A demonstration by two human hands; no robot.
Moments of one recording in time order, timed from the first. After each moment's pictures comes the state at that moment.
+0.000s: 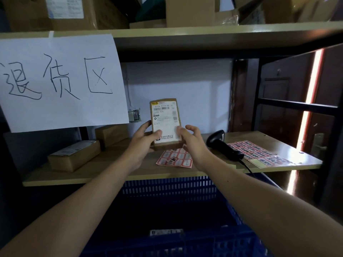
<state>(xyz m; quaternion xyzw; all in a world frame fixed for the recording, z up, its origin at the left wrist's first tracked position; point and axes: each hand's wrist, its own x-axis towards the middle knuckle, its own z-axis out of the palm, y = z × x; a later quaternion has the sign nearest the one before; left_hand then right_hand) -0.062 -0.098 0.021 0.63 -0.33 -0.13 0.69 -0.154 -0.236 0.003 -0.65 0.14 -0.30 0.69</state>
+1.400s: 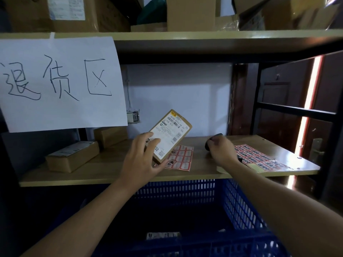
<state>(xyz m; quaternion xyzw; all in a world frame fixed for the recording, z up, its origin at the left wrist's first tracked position) -0.063 -0.081 -0.028 0.70 -0.50 0.44 0.24 -0.201 -0.309 -0.006 -0.81 0.36 -0.35 0.28</state>
